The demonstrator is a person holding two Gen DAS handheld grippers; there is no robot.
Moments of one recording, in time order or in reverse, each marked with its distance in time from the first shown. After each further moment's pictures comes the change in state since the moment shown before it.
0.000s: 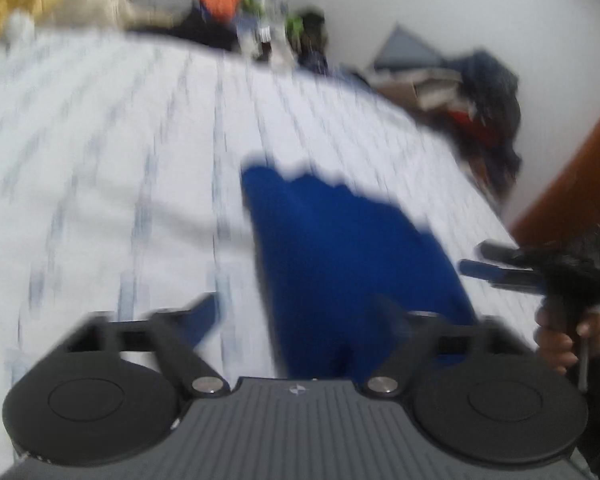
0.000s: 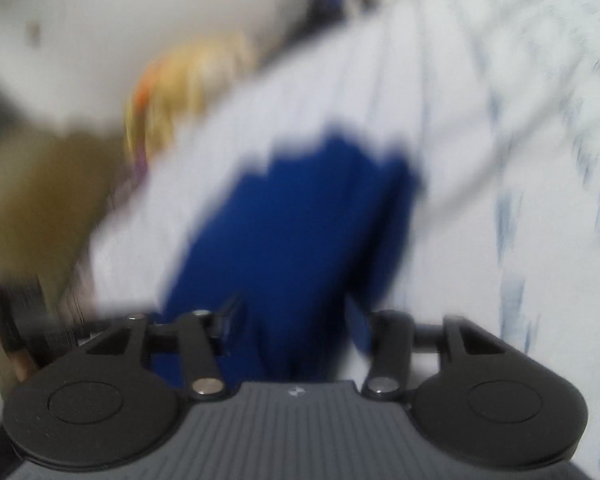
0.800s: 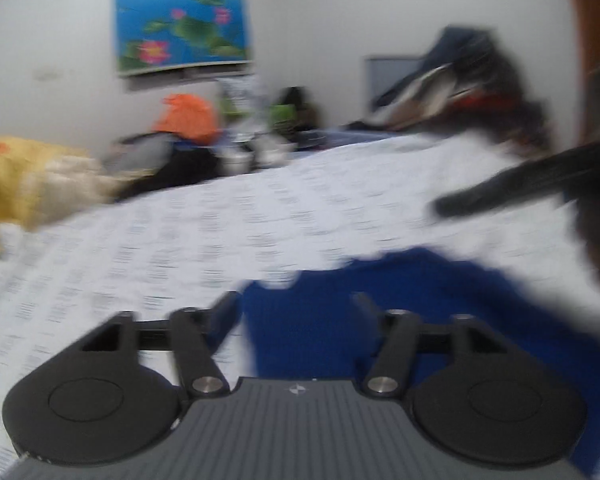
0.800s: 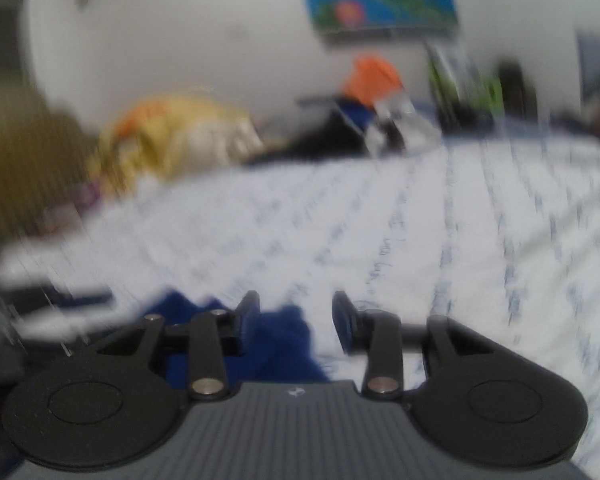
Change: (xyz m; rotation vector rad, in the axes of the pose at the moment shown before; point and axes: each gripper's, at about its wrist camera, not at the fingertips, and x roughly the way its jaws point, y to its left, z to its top) left arm 0.061 -0.077 0.003 0.453 -0.222 0.168; right arm 0.083 0.021 0.057 -0.322 -0.100 -0.116
